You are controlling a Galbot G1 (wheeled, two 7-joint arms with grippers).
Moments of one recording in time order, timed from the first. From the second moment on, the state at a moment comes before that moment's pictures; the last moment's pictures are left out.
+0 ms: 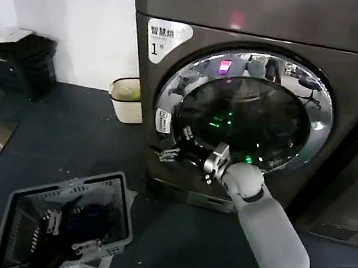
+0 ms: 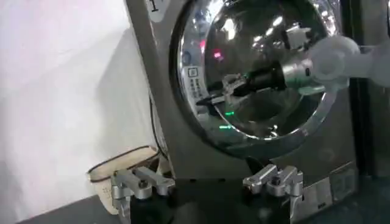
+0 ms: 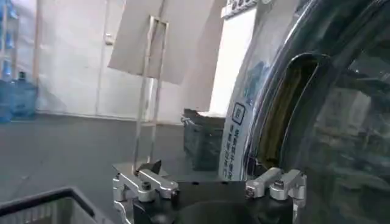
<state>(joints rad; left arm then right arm) 1.99 -1.39 -0.85 -2.41 -0.11 -0.04 0.38 -0.57 1.21 0.00 1.59 0.43 -0.19 -0.69</state>
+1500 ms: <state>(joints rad) 1.32 -0.86 -0.68 -1.95 -0.80 0.10 0.48 -0.87 0.90 0.20 1.89 0.64 -0.08 -1.32</state>
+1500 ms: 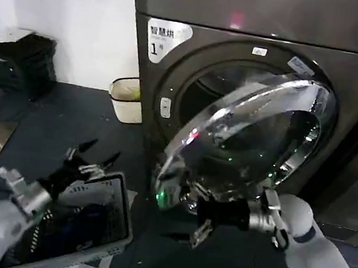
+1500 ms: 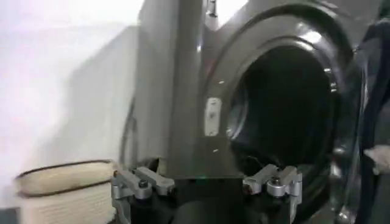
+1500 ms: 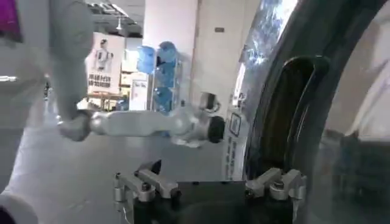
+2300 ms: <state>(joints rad) 0.81 -0.77 -0.08 -1.80 -0.87 0.06 0.62 -1.15 0.80 0.73 1.79 0.79 -0.05 -1.46</state>
